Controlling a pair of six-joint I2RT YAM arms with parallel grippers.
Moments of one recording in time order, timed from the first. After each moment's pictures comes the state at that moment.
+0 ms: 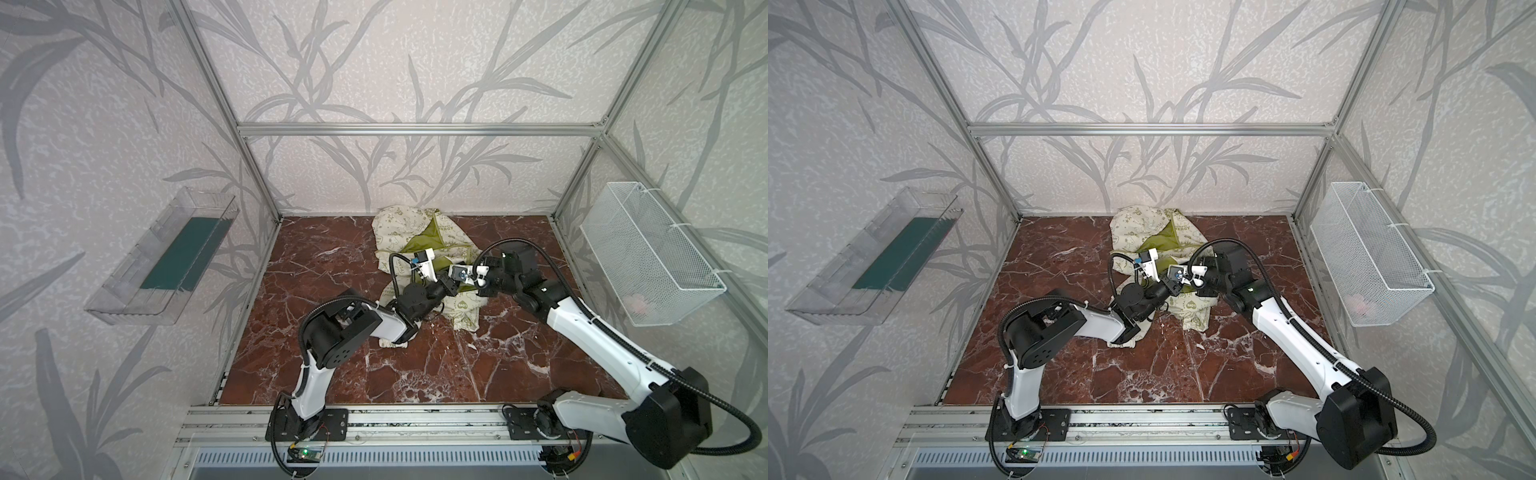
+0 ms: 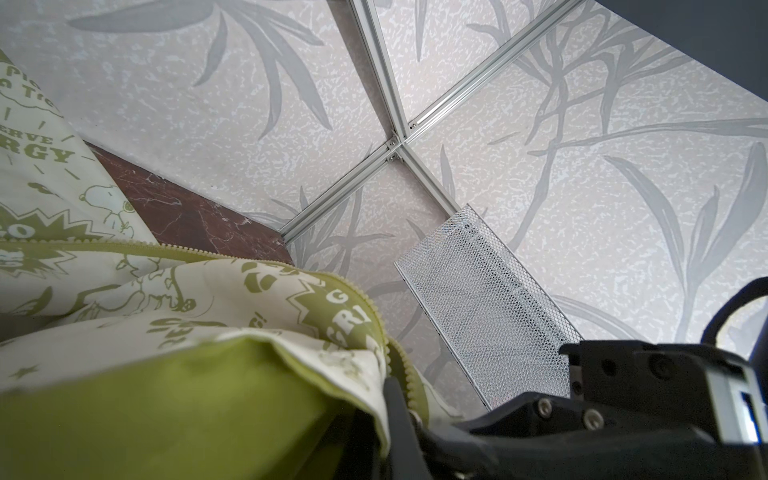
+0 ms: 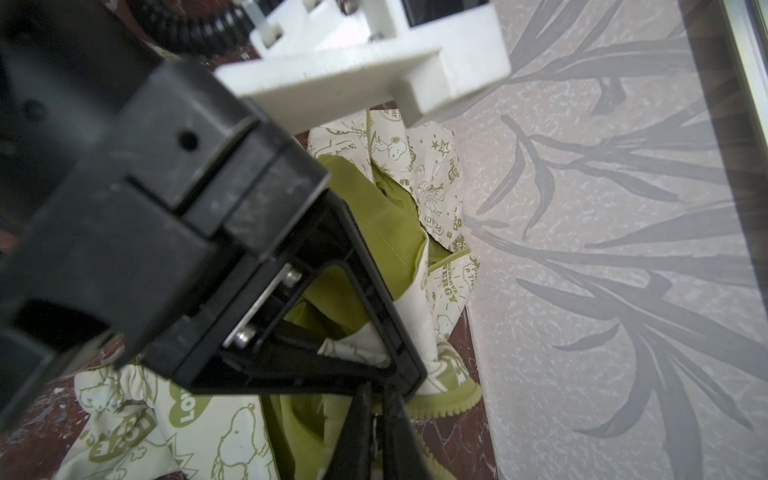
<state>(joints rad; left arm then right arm) -0.86 2.02 0.93 1.32 -0.05 -0.95 0.44 1.23 0.97 -0.33 -0.20 -1.07</state>
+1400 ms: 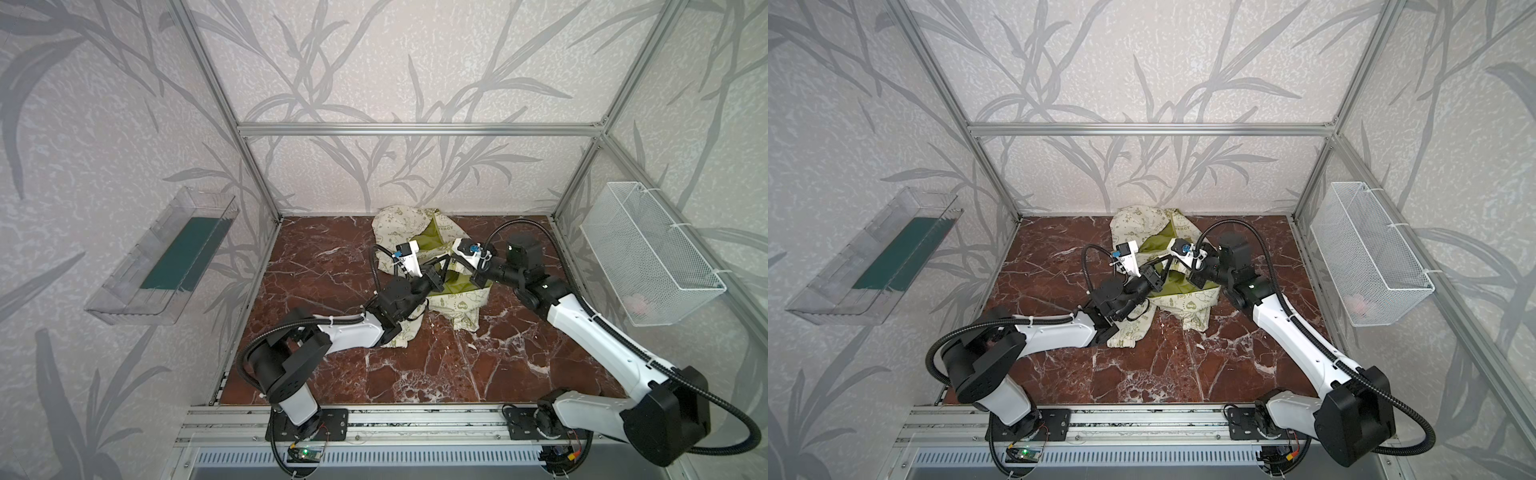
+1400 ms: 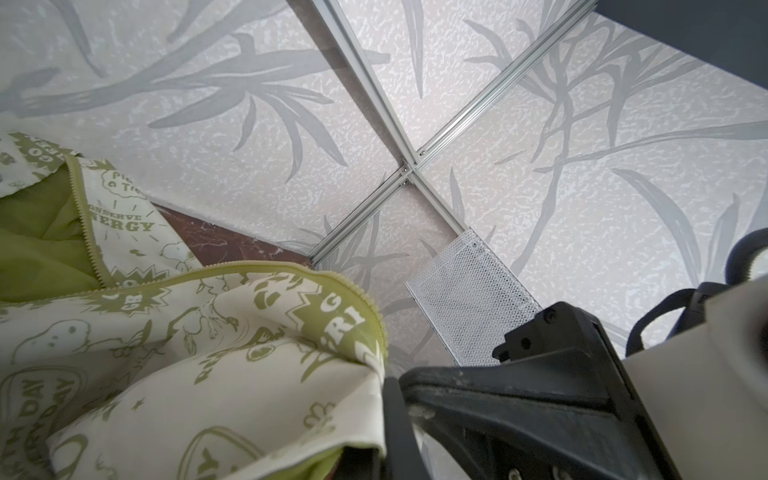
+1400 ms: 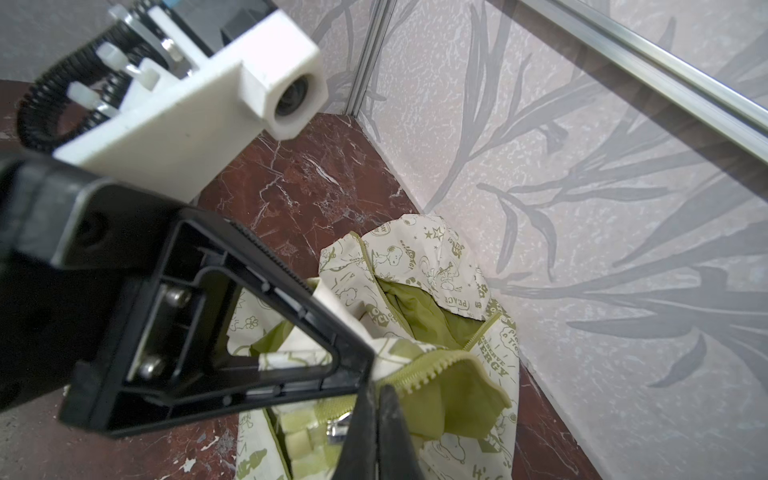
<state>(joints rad) -0.84 1.63 0.81 0.96 -0.10 -0.86 0.41 1.24 1.00 -0.13 -0.42 -0.58</state>
